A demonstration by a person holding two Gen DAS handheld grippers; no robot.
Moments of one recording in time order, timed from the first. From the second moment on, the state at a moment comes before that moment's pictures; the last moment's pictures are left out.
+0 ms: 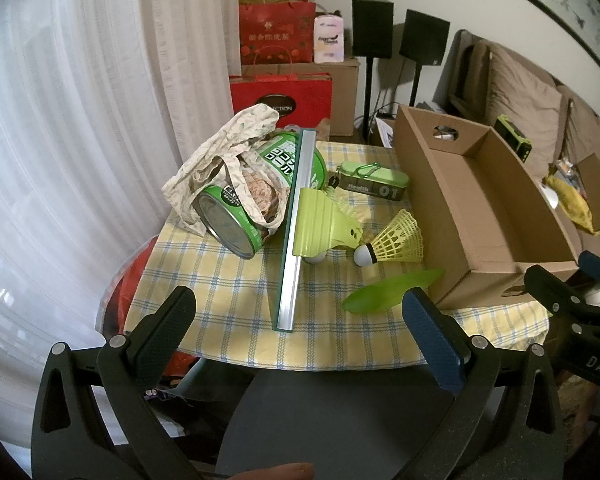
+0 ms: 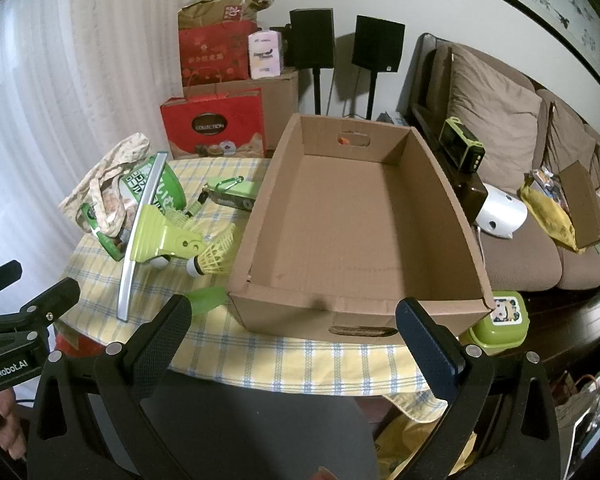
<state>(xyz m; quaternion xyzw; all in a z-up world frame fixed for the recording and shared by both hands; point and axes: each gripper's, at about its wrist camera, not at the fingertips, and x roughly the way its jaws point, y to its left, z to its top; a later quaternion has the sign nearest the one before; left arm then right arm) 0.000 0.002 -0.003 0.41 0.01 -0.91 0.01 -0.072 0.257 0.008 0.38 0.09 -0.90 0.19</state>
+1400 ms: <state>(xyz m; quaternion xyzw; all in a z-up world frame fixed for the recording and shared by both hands) -0.058 -0.050 -0.090 0.45 0.07 -0.89 -0.02 -0.139 0.199 0.002 0.38 0.06 -0.87 0.31</state>
